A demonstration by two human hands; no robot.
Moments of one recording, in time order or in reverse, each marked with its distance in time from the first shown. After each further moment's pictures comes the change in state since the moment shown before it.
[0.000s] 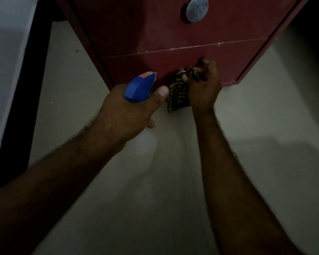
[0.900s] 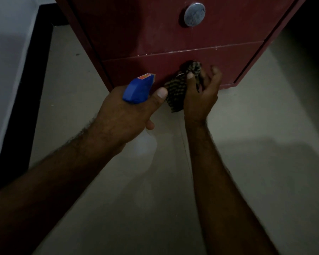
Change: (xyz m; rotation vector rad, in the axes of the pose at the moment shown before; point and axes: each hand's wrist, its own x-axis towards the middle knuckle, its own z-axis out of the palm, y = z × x) left_hand -0.002 0.002 -0.003 0.024 -0.008 -0.008; right_hand -0.037 -0.032 0.006 0.089 0.190 0.021
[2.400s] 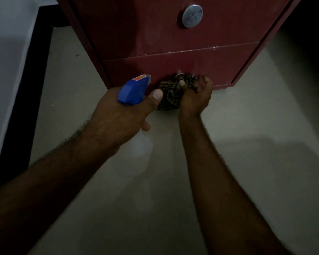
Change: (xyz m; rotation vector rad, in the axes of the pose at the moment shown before) left_hand -0.013 0.004 -0.007 -0.006 0.007 0.004; right_hand 0.010 0.034 0.021 0.208 0.097 0.393
